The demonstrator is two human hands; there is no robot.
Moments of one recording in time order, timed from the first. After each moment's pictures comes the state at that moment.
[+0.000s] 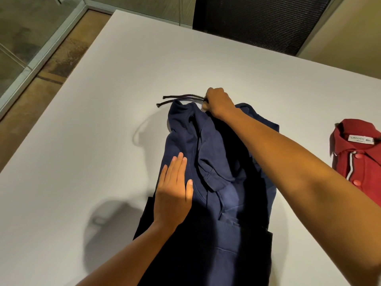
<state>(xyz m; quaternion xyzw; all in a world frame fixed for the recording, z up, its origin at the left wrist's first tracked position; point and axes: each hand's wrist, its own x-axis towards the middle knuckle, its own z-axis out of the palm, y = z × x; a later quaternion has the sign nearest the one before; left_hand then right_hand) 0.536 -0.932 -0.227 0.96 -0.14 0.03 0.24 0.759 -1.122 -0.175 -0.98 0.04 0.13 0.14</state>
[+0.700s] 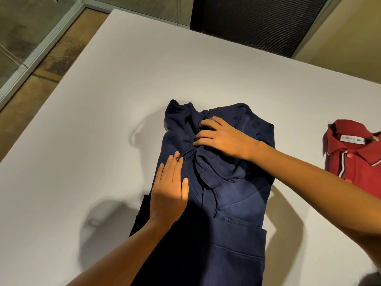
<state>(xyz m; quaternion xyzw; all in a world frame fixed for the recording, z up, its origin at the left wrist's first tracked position) 0.534 -0.932 -0.230 0.96 -0.15 0.05 0.23 0.658 -1.157 -0.183 -0.89 -0.45 -0.06 -0.01</state>
